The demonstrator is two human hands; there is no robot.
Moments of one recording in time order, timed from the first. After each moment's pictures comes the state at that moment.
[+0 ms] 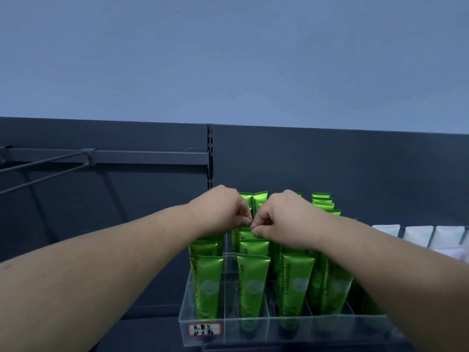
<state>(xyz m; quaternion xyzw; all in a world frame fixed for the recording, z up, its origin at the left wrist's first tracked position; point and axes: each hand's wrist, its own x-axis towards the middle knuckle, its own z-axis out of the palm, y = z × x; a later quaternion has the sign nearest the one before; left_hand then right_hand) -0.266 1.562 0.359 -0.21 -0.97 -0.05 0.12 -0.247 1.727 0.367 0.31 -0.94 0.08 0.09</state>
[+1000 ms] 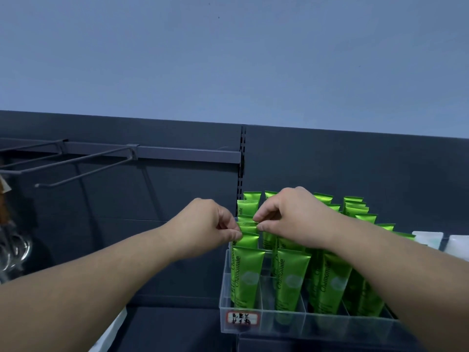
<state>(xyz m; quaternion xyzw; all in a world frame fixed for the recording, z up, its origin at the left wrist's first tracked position) -0.195 1.488 0.339 -0.12 -0.95 -0.26 0.13 -0.231 1.679 0.370 0.32 -0.93 0.15 0.08</state>
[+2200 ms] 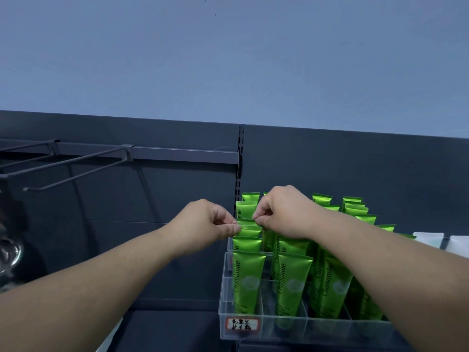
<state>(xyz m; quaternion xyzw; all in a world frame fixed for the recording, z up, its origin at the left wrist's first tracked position) -0.222 1.479 0.326 -0.07 -0.93 -0.35 0.10 -0.262 1.667 0.365 0.32 -0.94 0.10 0.07</state>
